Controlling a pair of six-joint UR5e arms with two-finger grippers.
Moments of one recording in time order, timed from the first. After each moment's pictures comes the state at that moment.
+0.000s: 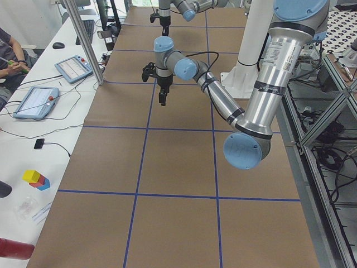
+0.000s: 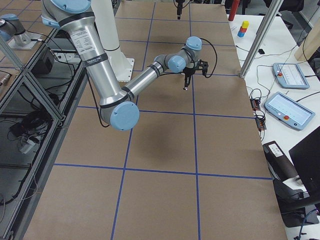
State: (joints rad) left arm -1.02 -1.84 -2.09 -1.35 -2.20 -0.60; right arm 0.85 -1.02 1.78 -1.63 2.19 1.07
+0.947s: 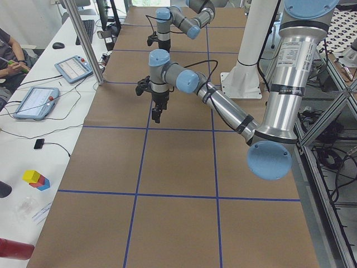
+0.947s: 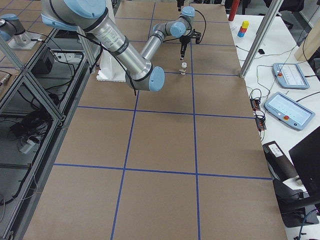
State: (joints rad) left arm -1.14 -1.72 -2.08 -1.35 -2.20 -0.33; right arm 0.65 -0.59 1.46 -1.71 2.02 1.30
